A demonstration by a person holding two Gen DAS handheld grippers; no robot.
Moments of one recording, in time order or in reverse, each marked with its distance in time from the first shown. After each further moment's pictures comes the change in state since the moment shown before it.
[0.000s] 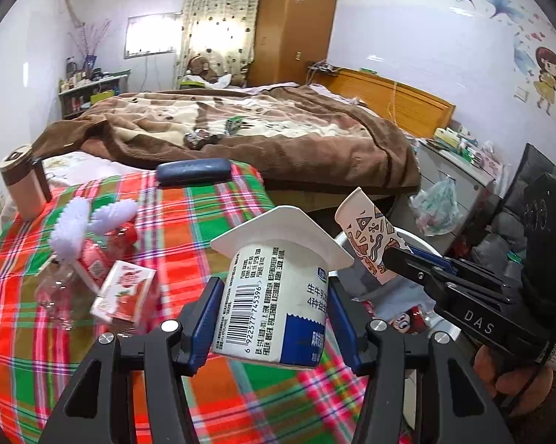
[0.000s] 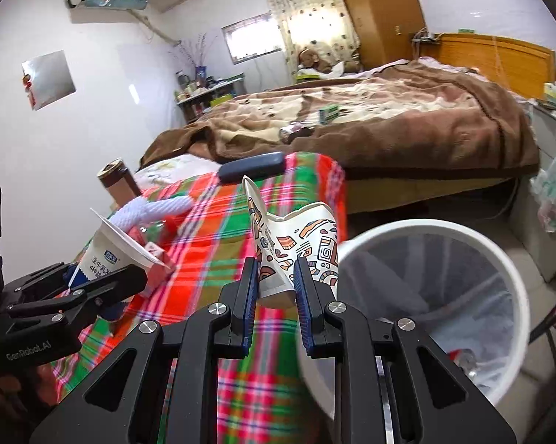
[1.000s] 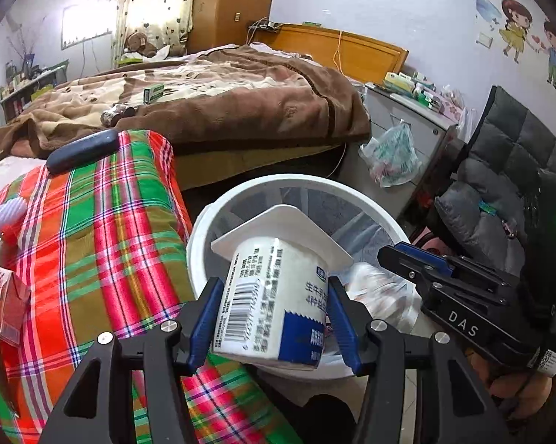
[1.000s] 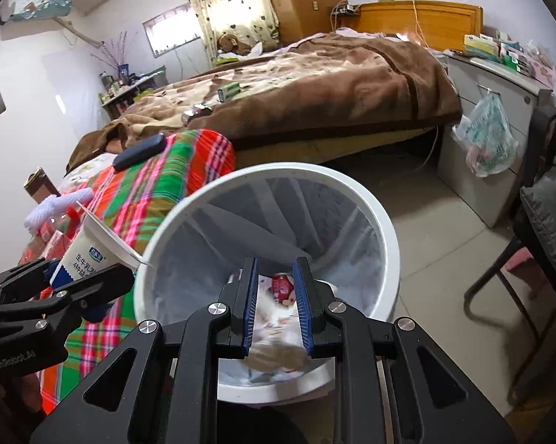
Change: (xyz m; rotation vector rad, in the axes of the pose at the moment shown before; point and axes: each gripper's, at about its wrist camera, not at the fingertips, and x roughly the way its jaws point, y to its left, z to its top) left arm 0.083 -0.118 -0.016 0.127 0.154 -0.135; right arm -0.012 -0.097 -0.035 0.140 0.076 -0.227
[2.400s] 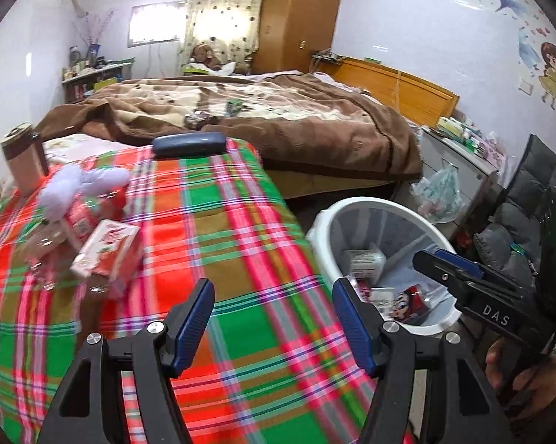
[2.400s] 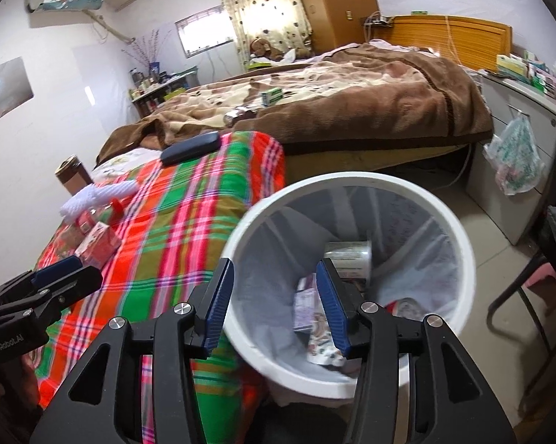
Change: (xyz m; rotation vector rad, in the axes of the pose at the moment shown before) left arm -0.087 0.095 -0.045 -0.163 -0.119 0.165; right arm -0.009 0.068 -0.006 -0.085 -0.030 0.108
